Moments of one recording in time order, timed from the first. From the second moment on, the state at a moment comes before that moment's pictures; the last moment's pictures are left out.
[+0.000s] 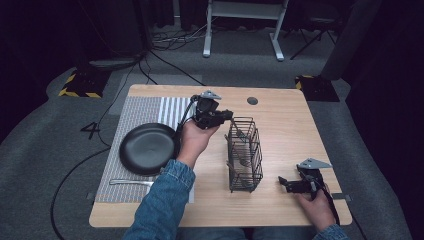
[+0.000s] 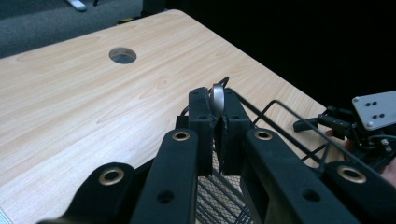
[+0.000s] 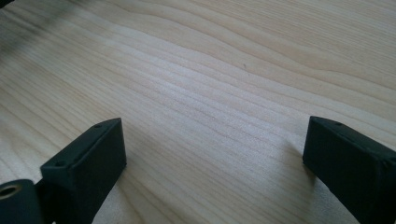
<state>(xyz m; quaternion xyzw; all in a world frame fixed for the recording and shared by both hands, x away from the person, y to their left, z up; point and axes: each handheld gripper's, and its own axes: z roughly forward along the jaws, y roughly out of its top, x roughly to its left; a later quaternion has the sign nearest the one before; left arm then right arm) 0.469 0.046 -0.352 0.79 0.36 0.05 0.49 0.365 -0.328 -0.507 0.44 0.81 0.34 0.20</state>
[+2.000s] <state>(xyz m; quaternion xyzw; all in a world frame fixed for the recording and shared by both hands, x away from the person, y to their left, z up) 0.449 0.134 -0.244 0.73 0.40 0.14 0.53 0.365 -0.327 -0.507 0.44 0.81 0.34 0.20</state>
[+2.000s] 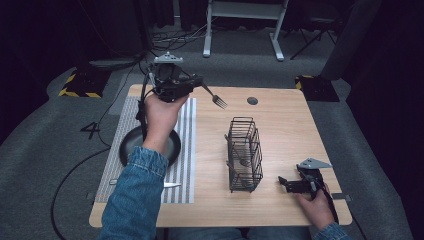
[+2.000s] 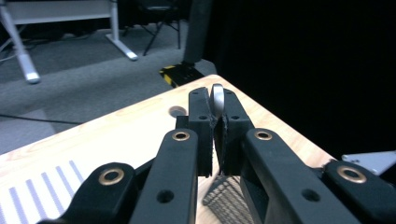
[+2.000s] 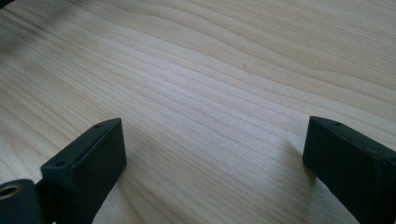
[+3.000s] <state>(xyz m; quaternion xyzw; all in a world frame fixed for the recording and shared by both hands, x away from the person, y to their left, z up) 0.484 0.226 -0.271 0.70 0.50 0.18 0.48 0.365 -0.327 -0.507 0.44 0.81 0.34 0.20</state>
